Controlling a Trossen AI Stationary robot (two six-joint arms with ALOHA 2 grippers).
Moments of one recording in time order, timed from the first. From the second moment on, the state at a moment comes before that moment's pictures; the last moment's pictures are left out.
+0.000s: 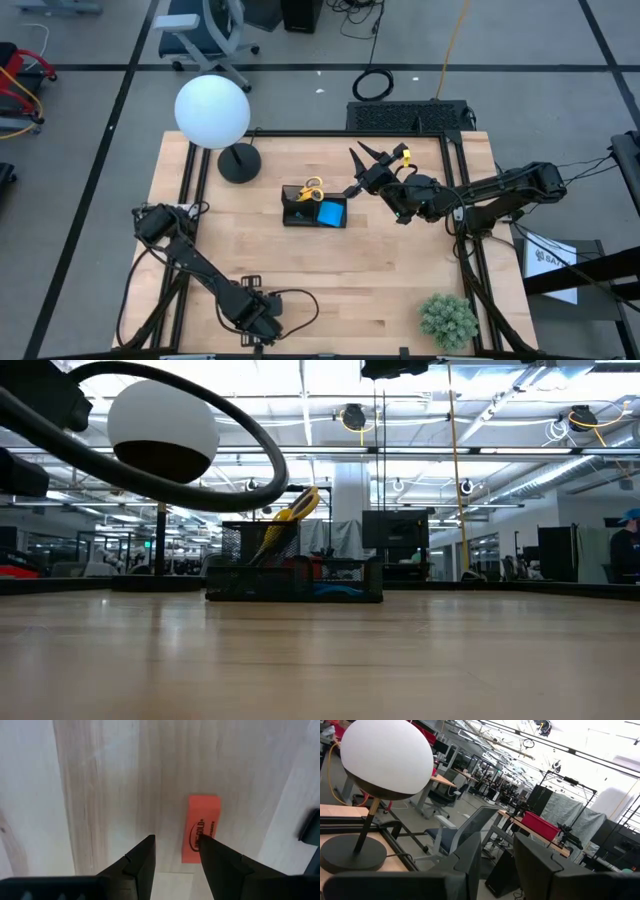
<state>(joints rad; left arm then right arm) -0.74 1.98 1.33 -0.90 0.10 -0.83 0.10 1.38 0.89 0.75 1.02 -0.68</state>
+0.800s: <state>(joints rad) -0.74 1.95 1.33 -0.84 0.09 -0.83 0.10 1.38 0.89 0.75 1.02 -0.68</state>
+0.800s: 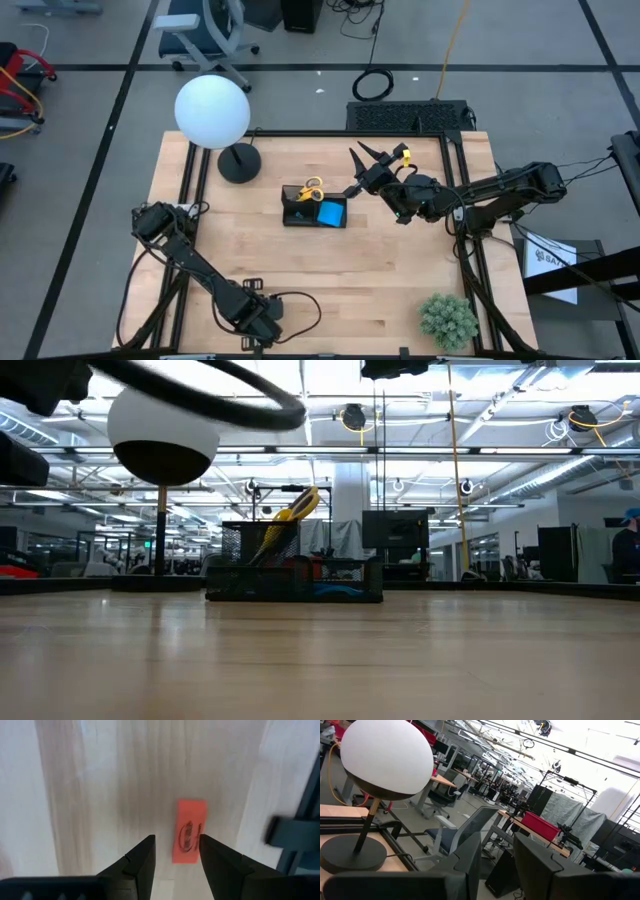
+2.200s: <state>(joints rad) -0.76 1.97 1.29 -0.74 0.06 -0.81 0.10 1.38 0.89 0.75 1.02 -0.68</state>
